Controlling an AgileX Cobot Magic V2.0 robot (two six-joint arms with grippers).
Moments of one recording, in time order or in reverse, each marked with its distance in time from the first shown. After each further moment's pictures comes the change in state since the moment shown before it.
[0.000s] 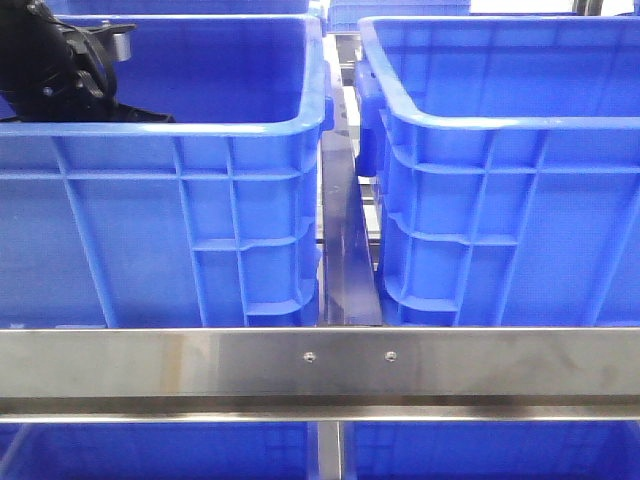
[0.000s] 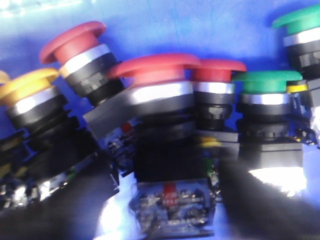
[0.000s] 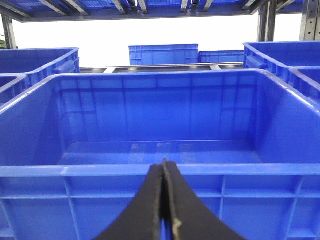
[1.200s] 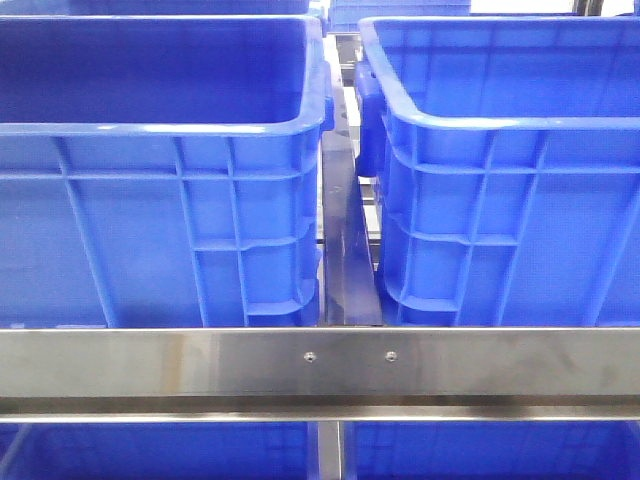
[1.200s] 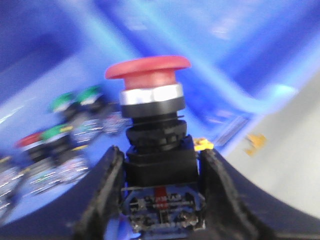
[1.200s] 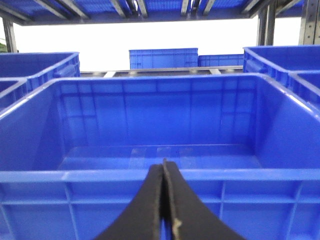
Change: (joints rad) left arm -0.420 -0.523 -0.022 0.002 0.247 0.153; right arm 0.000 0.000 0.000 0.000 -0.018 0.000
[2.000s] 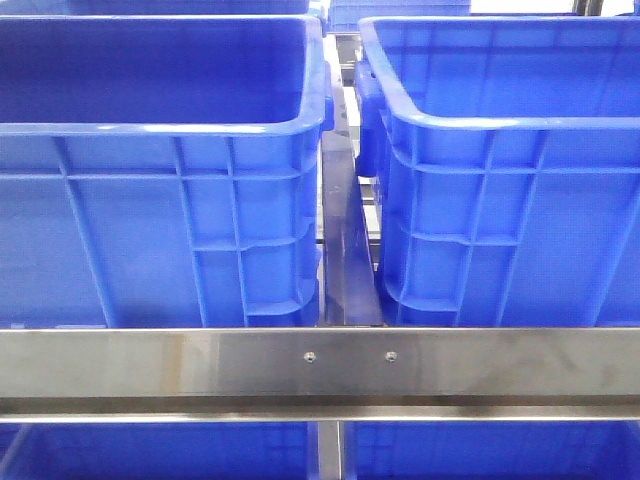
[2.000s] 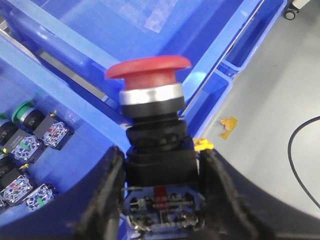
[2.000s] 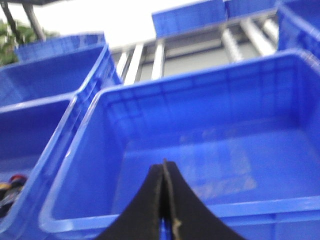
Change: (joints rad) left arm -0.130 0.000 0.000 -0.002 0.014 0.009; right arm 0.000 0.306 -0.637 0.146 0.615 0.112
